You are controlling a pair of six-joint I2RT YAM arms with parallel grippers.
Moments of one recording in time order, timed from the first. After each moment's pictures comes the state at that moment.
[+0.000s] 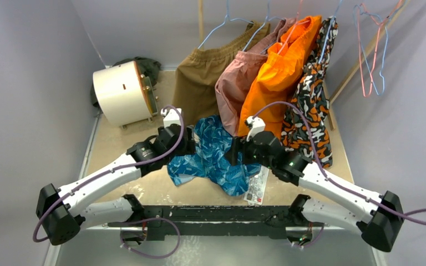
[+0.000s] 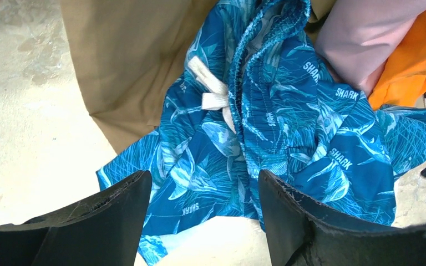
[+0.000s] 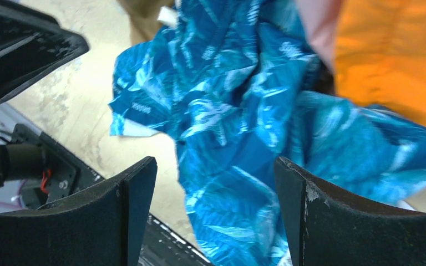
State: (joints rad) left arm -0.84 1.08 0.86 -0.52 -0.44 -0.68; right arm 0.83 0.94 0.70 -0.32 0.11 0.56
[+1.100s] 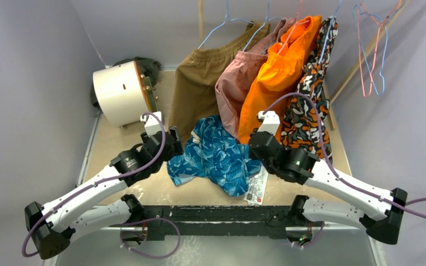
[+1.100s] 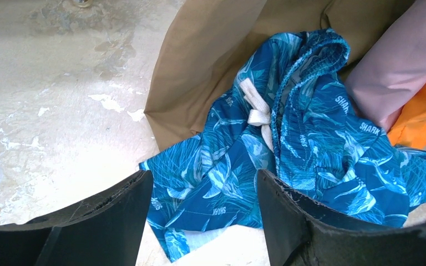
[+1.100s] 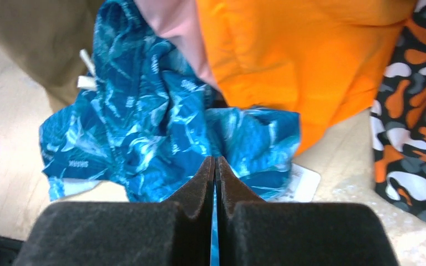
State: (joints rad) left arm -0.84 0.88 0.80 -0.62 -0.61 -0.78; right arm 1.03 0.99 0.93 -0.65 0.67 0.68
